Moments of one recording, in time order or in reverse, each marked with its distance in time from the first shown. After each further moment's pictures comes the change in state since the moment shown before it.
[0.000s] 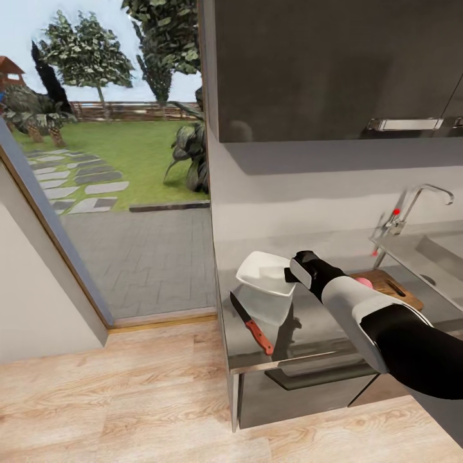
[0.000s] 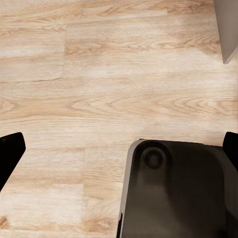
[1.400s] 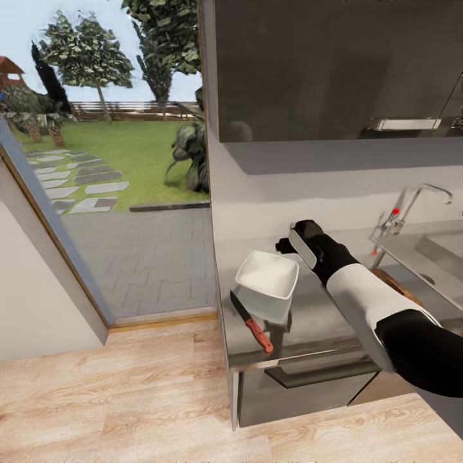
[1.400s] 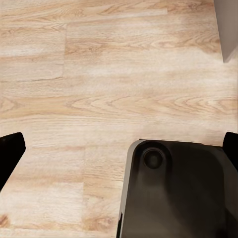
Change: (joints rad) left arm 0.000 0.000 0.000 0.000 0.000 0.000 -0.001; right arm 0.000 -0.040 0.001 -0.391 0.004 0.212 -0.040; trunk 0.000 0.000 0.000
